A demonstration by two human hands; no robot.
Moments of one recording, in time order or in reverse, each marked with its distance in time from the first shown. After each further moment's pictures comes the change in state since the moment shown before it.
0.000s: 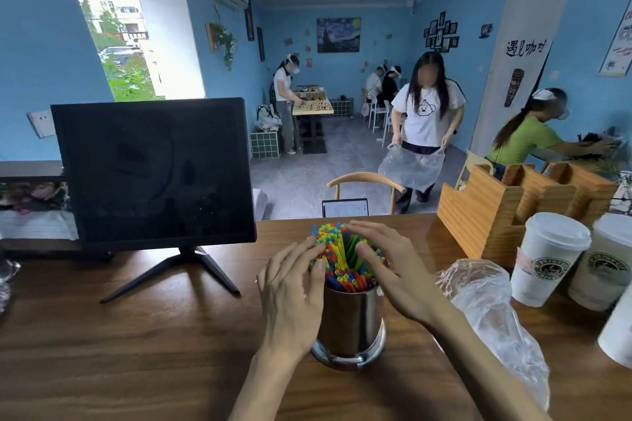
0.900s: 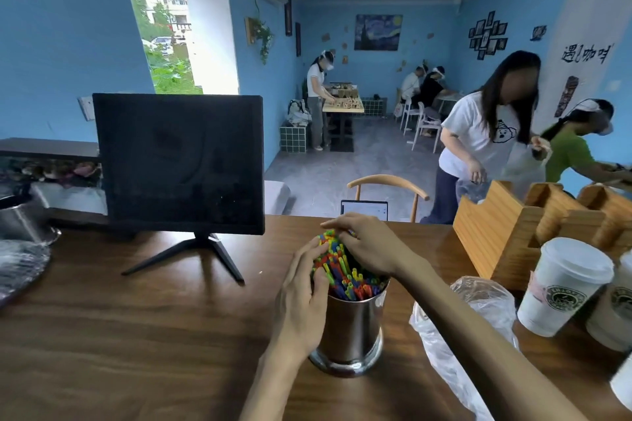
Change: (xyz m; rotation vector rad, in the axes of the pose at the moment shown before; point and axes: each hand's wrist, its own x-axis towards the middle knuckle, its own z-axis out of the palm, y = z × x) left_hand -0.011 0.025 0.012 -0.249 -0.111 -0.166; right_hand 0.074 -0.003 -0.003 -0.169 -0.421 0.016
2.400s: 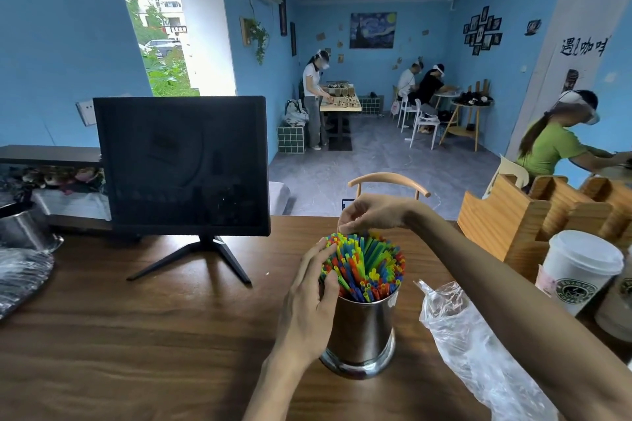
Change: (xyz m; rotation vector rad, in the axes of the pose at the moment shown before) left_hand -0.002 -0.007 -0.011 0.029 -0.114 -0.002; right_hand 0.063 0.035 -0.026 0.279 -0.488 0.067
